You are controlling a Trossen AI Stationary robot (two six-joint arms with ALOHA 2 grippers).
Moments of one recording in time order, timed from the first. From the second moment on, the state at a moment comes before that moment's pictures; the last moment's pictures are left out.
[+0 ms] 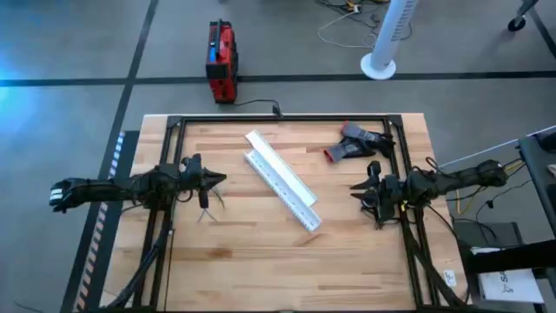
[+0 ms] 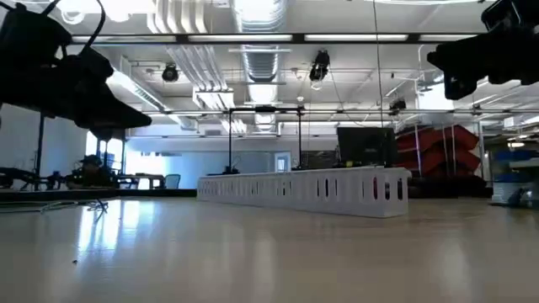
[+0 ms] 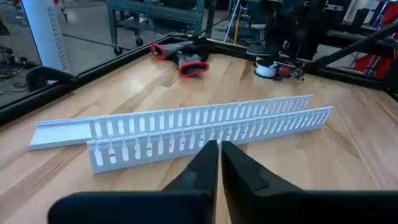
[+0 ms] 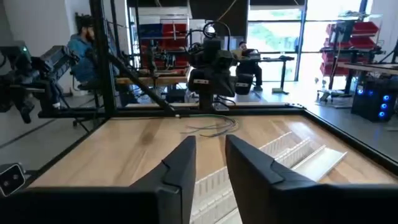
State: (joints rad) left arm 0.14 0.31 0.02 0.07 -0.12 -0.17; right arm 0.21 0.14 0.01 0.21 0.16 0.00
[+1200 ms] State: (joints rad) left arm 0.14 0.31 0.02 0.14 -0.32 -0.33; right arm 0.21 0.14 0.01 0.59 0.16 -0.11
